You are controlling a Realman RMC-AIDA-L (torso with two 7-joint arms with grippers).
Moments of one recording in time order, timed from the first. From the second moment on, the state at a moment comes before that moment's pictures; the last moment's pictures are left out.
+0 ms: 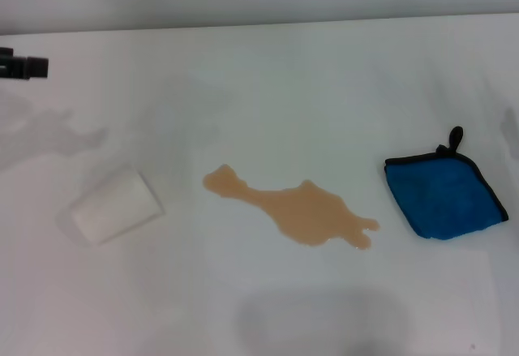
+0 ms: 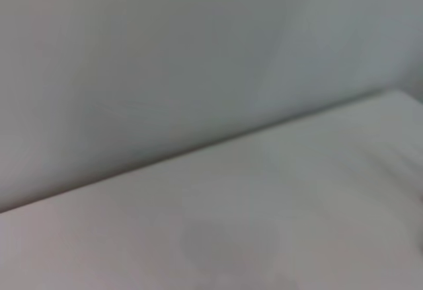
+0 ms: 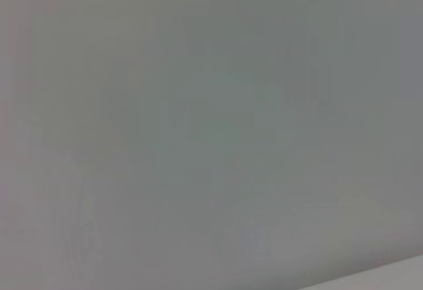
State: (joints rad) left arm -0.64 -1.84 0.81 0.97 2.15 1.55 -2.16; right arm 0.35 2.02 -0.48 0.18 -0.73 -1.26 0.34
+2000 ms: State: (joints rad) left arm -0.76 -2.02 1.12 0.94 2.60 1.52 -2.05; right arm 0.37 2.03 -0.48 0.17 -0.73 -1.17 0.34
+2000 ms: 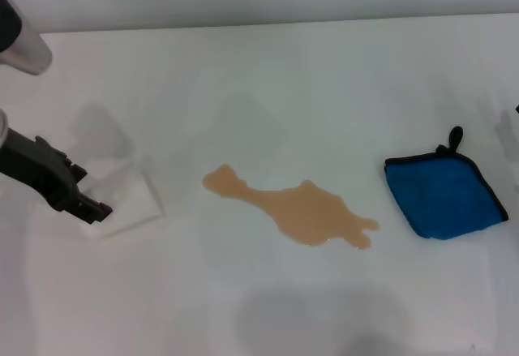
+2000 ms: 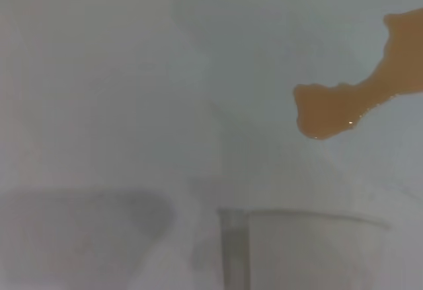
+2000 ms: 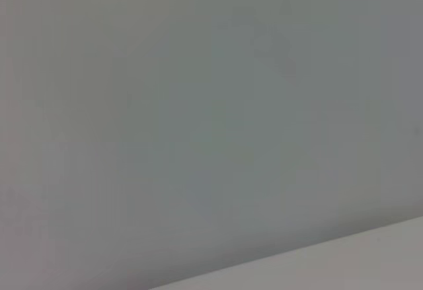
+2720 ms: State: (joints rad) left arm -0.76 -2.04 1.14 0.86 2.60 1.42 -2.01; right arm 0.37 2.03 -0.48 0.18 -0.73 -1.17 0.34
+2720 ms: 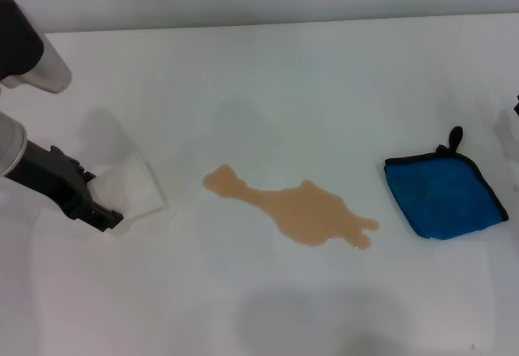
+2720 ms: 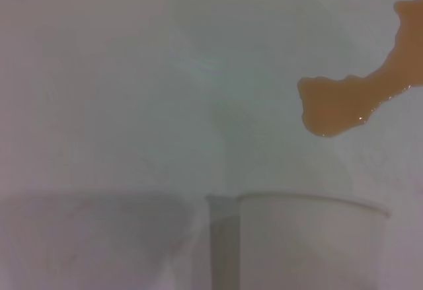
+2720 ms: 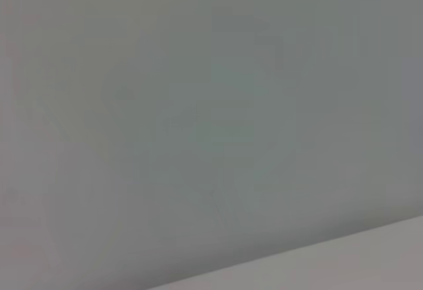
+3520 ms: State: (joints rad) left arm -0.67 -2.05 1.12 0.98 2.48 1.40 -2.00; right arm 0.37 2.02 -0.48 0.17 -0.73 -1.15 0.34
